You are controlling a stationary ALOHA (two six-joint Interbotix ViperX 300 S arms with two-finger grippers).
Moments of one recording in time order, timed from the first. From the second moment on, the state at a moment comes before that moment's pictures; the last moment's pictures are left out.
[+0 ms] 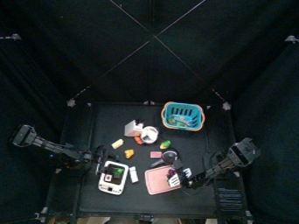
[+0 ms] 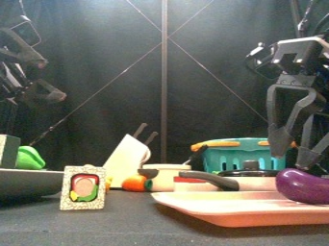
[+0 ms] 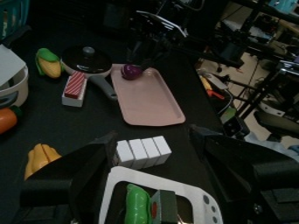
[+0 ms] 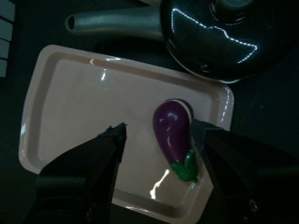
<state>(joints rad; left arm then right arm) -0.28 -0.66 1.38 -0.29 -0.54 -0.07 0.57 -0.02 0.73 -0.81 0.80 2.22</state>
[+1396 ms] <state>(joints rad) 0.20 -0.08 0.97 0.12 -0.24 -0.05 0.09 -0.46 1.06 -1.31 0.60 2.22</state>
